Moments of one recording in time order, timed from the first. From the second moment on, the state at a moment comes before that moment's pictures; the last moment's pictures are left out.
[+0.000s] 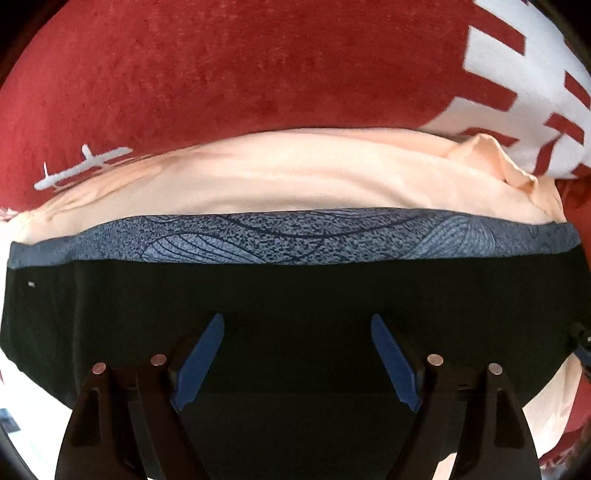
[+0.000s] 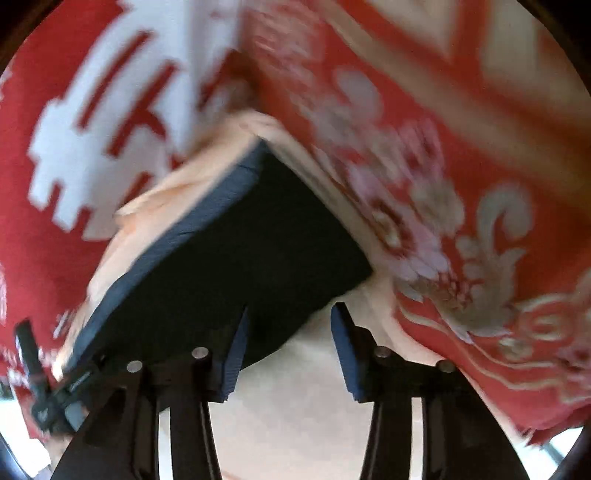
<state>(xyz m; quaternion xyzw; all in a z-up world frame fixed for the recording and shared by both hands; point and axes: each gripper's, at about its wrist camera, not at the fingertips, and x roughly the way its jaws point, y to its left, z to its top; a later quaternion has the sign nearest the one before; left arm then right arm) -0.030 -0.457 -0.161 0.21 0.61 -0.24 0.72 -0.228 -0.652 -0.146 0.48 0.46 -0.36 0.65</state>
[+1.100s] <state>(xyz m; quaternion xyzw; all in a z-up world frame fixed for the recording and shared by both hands) 0.037 -0.505 -0.180 0.22 0.56 -0.25 0.76 -0.104 -0.654 -0.162 0.31 0.51 -0.27 0.75</state>
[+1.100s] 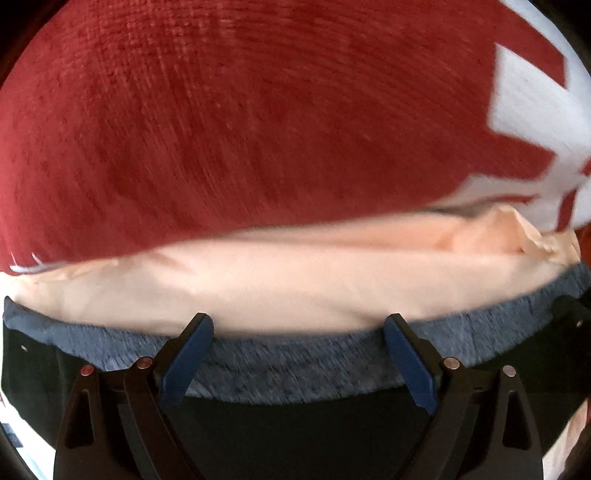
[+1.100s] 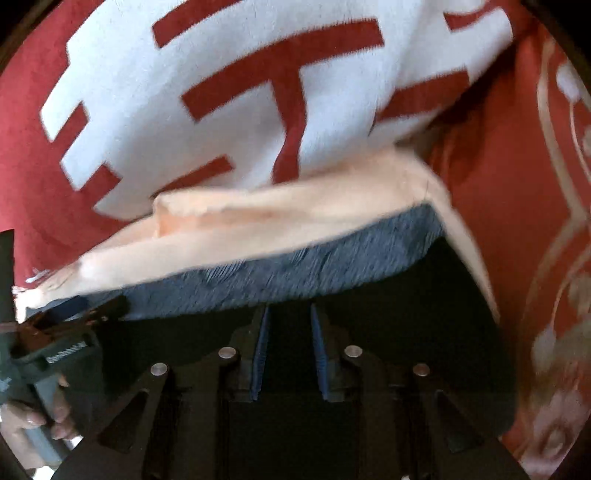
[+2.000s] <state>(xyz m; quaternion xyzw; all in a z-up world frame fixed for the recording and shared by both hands) 0.087 -0.305 -0.144 0.22 0.60 -0.18 0.75 -0.181 -0.621 -0.105 0.40 0.50 -0.30 0.71</state>
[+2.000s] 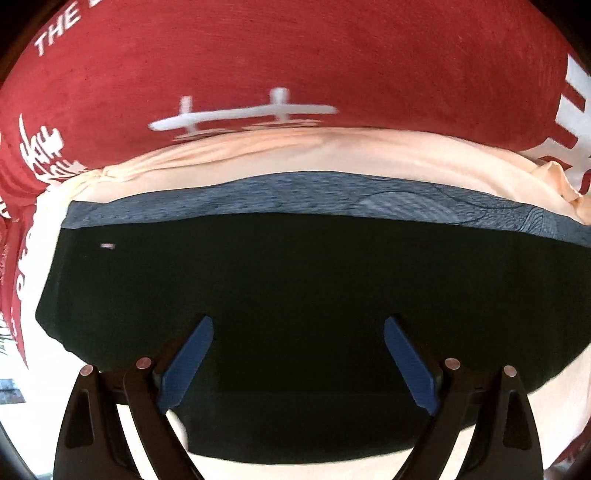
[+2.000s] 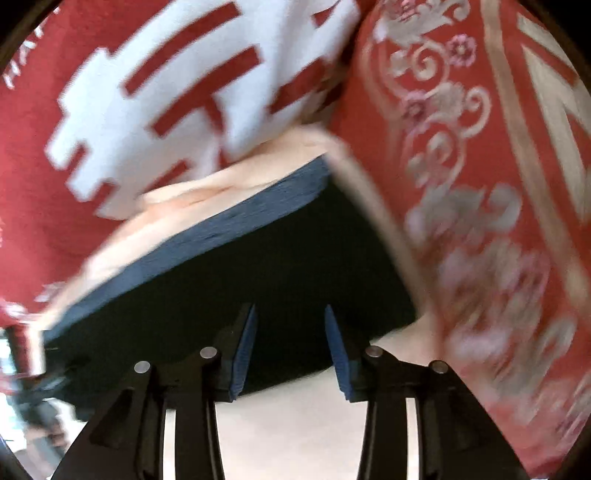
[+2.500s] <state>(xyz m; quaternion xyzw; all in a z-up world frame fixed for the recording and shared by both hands) 0.173 -0.095 -0.163 0.25 0.57 -0.10 0.77 -0.030 -0.368 -0.179 0.60 0.47 -0.01 0.64</state>
